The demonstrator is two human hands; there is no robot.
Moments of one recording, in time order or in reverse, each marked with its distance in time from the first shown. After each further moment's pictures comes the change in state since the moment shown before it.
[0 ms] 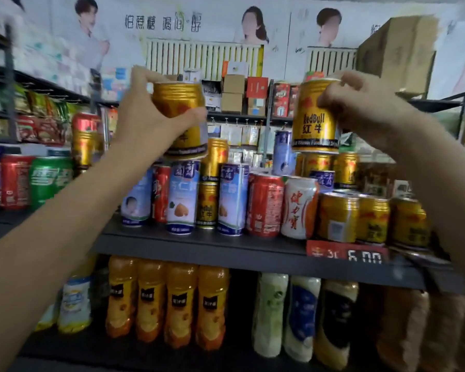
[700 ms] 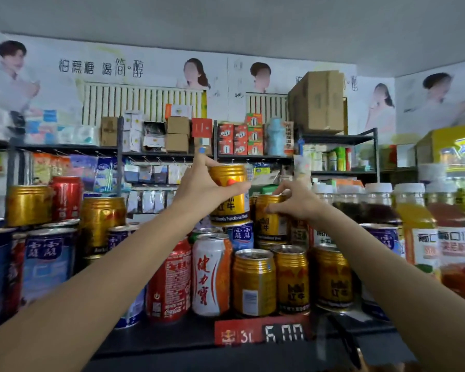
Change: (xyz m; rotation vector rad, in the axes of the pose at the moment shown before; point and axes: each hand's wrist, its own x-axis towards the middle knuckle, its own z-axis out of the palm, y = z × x) left_hand 0.016 0.048 0.213 -0.057 -0.433 -0.066; right_hand 0.041 0.147 -0.103 -0.424 0.016 0.305
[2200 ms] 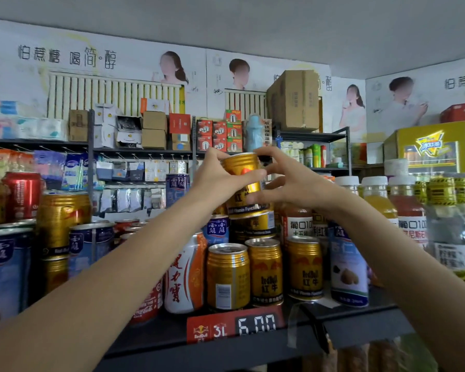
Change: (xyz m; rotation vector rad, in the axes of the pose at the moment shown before) left_hand 0.003 0.026 0.045 -0.234 -0.086 -0.007; right_hand -0.060 -0.039 -0.040 0.011 -0.099 -0.293
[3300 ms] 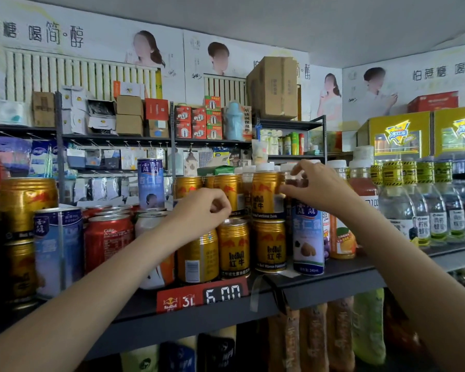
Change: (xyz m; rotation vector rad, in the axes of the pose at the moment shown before) left_hand -0.033 -0.039 0.025 0.488 -0.334 0.251; right_hand -0.058 0.044 -0.037 -0.686 0.290 0.357
